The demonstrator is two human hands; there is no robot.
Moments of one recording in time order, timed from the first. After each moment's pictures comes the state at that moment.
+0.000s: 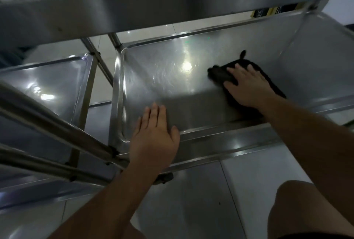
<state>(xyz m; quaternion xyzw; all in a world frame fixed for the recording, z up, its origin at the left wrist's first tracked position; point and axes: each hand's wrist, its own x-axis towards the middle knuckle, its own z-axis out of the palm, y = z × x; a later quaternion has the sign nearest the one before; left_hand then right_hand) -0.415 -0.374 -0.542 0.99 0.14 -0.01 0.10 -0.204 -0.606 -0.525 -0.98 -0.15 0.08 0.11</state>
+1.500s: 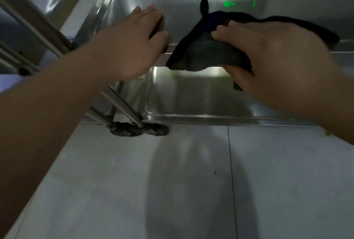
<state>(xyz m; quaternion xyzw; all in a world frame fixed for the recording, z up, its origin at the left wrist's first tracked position) -0.416 -0.365 -0.546 0.99 0.14 0.00 0.08 -0.323 -0.625 -0.563 -0.82 -0.53 -0.16 0.16</state>
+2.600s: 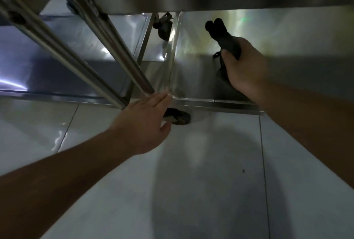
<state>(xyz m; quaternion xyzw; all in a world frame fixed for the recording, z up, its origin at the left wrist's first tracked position) -0.544 -0.346 -0.734 0.98 0.12 -0.12 0.05 -0.303 -0.510 -0.763 -0.86 -0.22 0.09 0.46</state>
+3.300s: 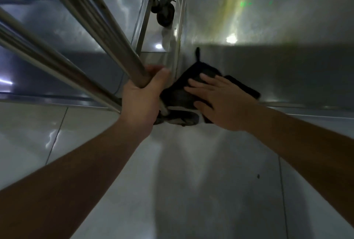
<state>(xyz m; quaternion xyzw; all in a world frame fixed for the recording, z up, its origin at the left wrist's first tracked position) -0.486 -0.312 -0.782 0.63 0.35 0.26 0.65 -0.348 -0.475 -0.830 -0.82 -0.55 0.16 0.09</state>
